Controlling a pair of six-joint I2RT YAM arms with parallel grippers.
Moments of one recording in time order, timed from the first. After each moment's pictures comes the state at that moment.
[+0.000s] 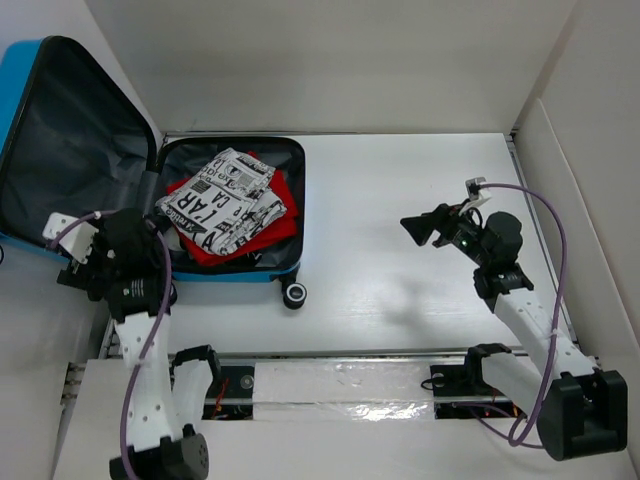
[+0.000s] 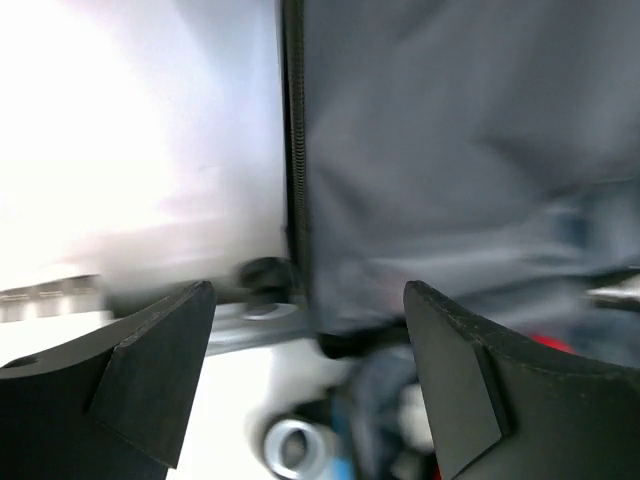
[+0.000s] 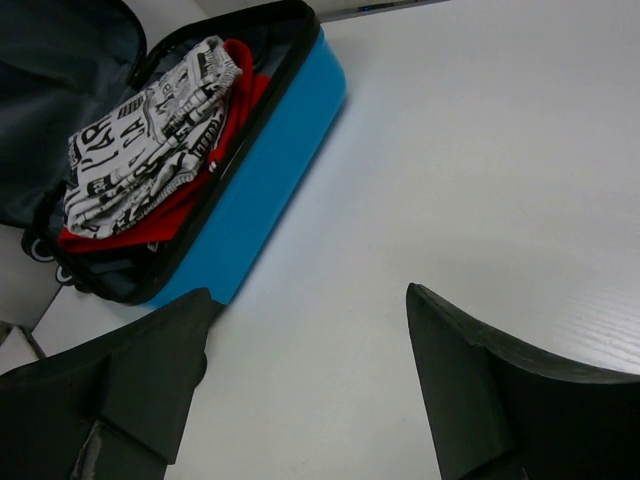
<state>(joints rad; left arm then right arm) 0.20 0.69 0.91 -0.53 -1.03 -0.57 0.12 0.93 0.53 0.32 -0.53 0.47</state>
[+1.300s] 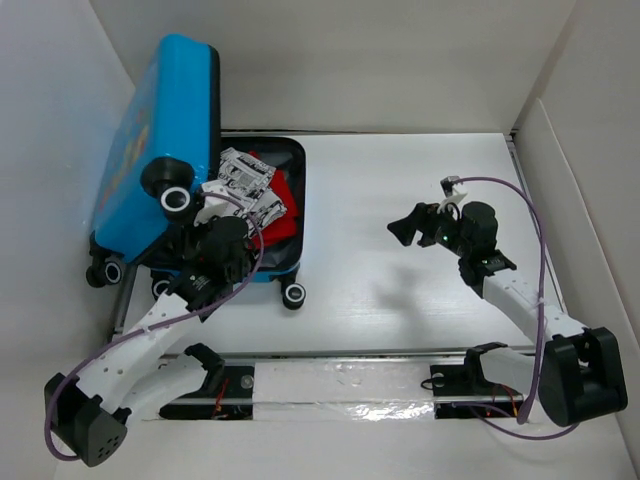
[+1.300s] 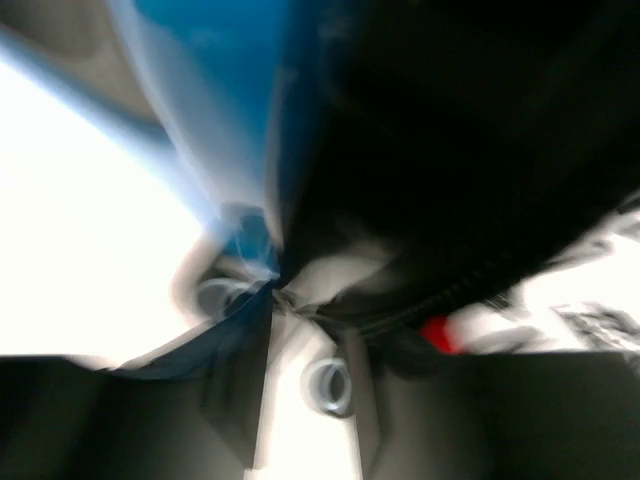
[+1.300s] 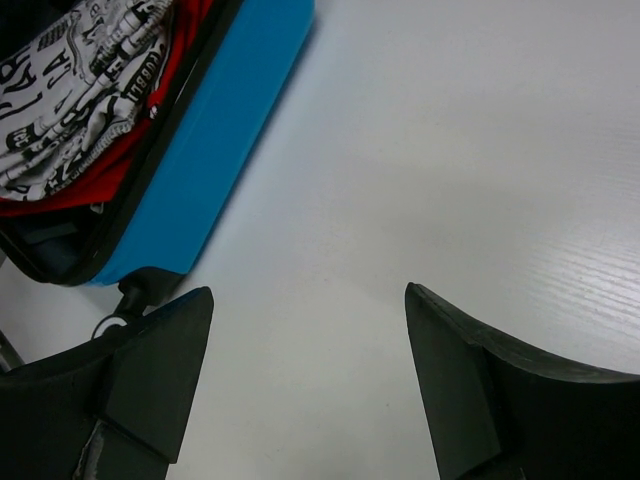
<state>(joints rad) -0.59 0.88 0.70 -0.05 -1.44 0.23 0.22 1.12 0.59 0.27 -0.44 0.39</state>
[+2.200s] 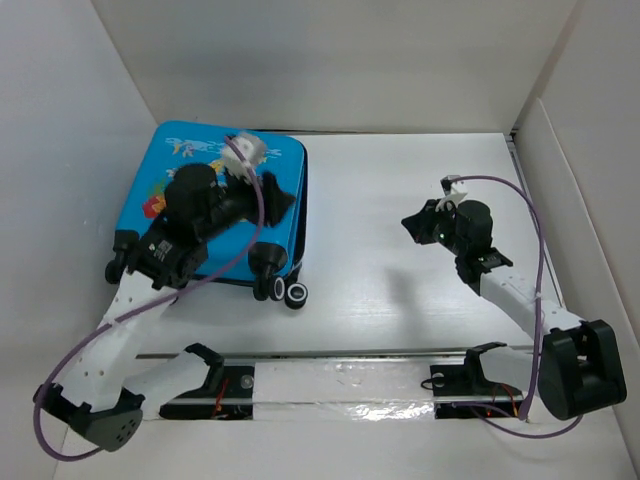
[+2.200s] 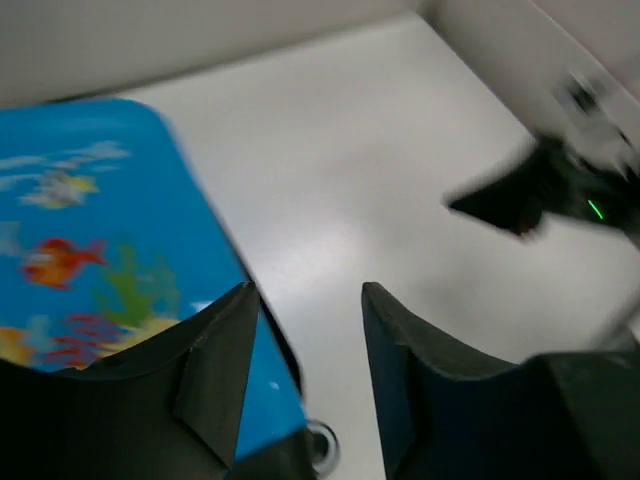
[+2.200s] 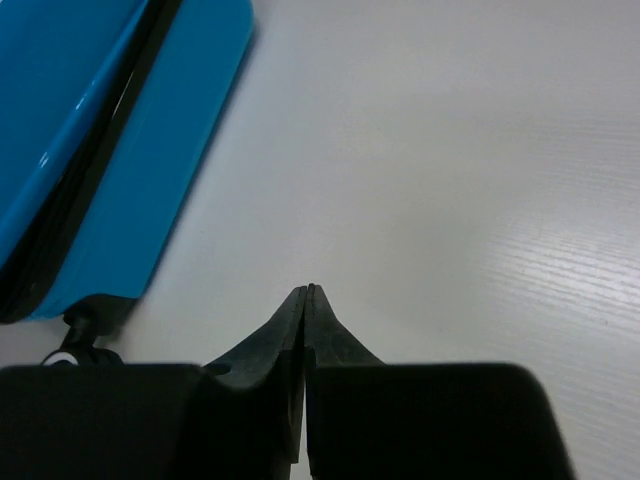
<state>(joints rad) -0.55 0.98 1.27 -0.56 0.25 -0.15 0.24 1.16 0.61 0.26 -0.30 0.35</state>
